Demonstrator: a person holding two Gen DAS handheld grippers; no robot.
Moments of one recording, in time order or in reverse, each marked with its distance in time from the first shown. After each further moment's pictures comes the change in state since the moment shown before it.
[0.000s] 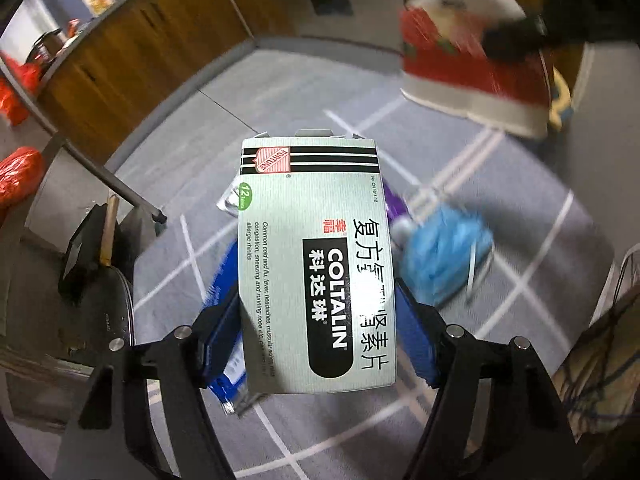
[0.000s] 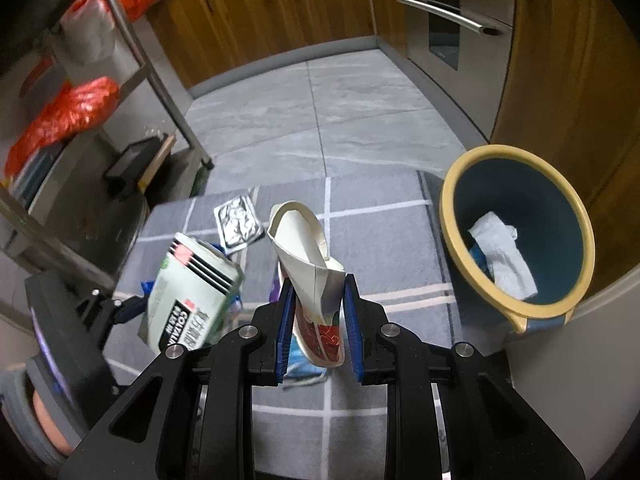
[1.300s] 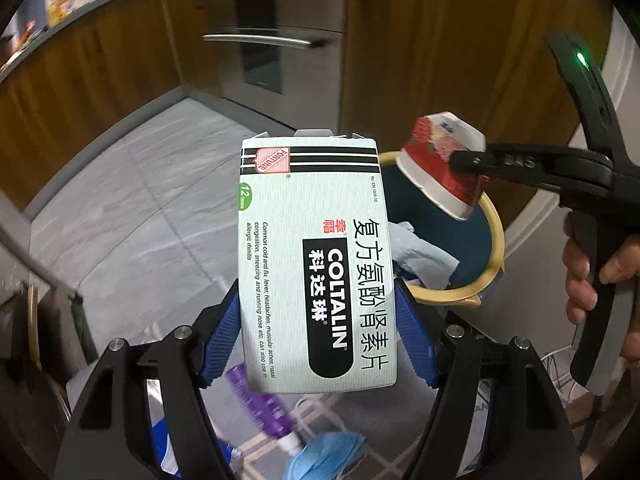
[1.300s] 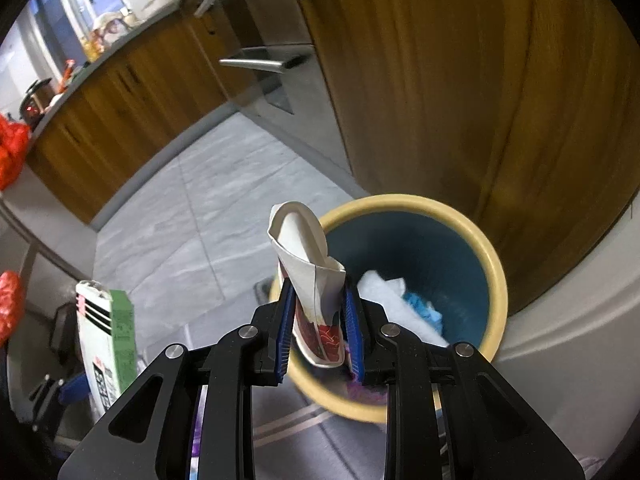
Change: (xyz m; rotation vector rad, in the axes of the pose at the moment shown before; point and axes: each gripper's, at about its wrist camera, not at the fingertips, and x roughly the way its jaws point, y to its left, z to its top) left arm 0.008 -0.045 0.178 -0.006 -0.135 -0.328; right arm 0.001 -0.179 0.072 0.439 -0.176 -0.239
